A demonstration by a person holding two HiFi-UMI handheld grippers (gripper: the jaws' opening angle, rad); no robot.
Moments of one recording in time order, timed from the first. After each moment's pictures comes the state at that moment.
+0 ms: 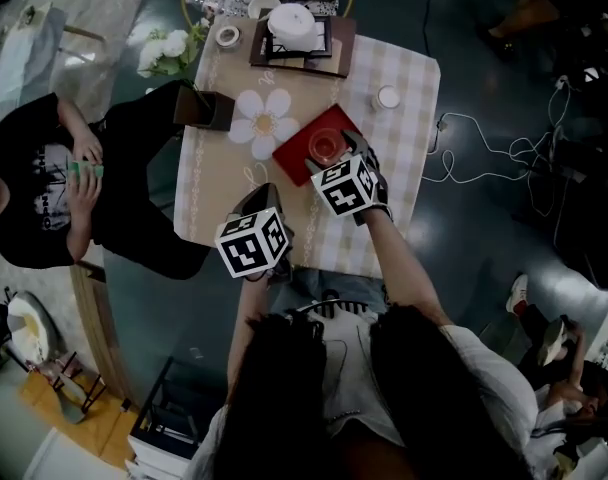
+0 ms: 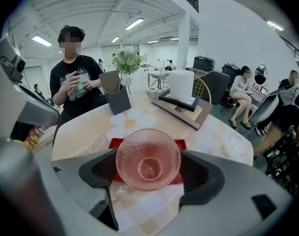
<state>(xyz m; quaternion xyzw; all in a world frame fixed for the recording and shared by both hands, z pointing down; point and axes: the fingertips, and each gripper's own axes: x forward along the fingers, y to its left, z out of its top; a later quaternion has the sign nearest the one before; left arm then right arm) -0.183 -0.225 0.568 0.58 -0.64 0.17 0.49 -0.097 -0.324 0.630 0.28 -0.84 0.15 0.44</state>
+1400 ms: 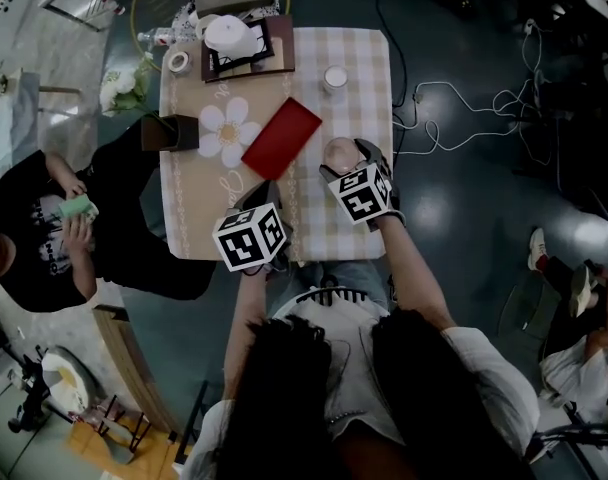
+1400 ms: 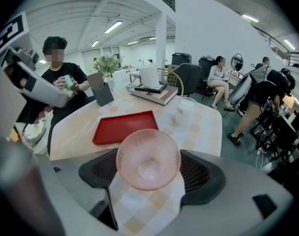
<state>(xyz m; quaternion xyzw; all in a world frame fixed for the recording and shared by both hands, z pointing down) -0.111 -0.236 0.561 0.65 -0.56 0.21 0.46 0.024 -0.292 0.632 0.37 -0.81 0.20 0.42</state>
